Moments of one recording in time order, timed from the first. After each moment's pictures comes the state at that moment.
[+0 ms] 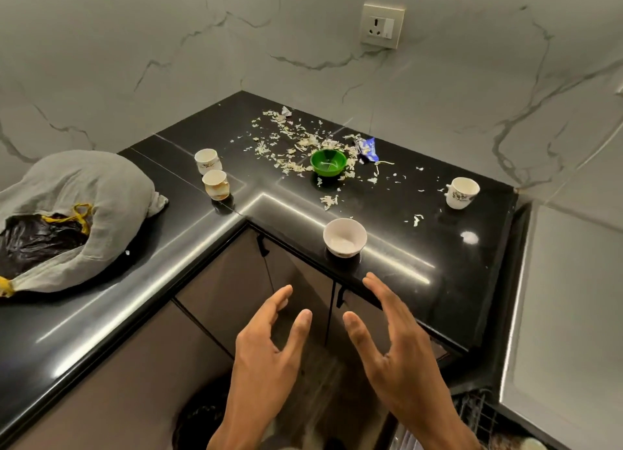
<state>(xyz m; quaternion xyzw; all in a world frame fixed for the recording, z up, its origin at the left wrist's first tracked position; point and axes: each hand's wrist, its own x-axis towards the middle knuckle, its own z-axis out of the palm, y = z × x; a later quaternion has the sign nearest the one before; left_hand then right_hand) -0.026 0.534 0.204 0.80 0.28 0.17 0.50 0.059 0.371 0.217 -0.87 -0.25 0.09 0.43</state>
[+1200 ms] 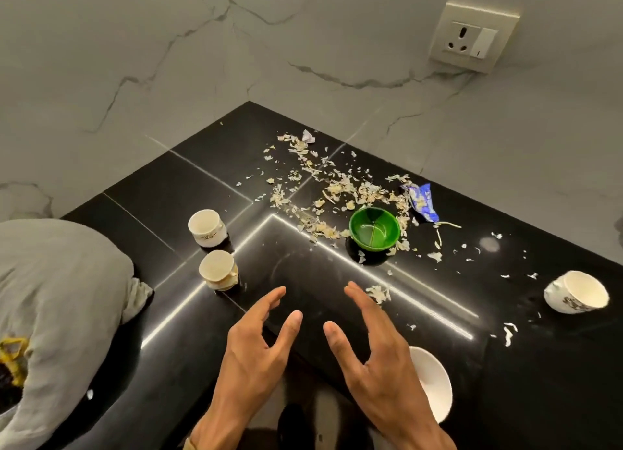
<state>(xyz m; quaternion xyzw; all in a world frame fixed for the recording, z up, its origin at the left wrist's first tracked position) 0.199 0.773 0.178 0.82 0.28 0.11 0.49 0.275 0.603 0.200 -0.86 -0.24 0.14 0.43</state>
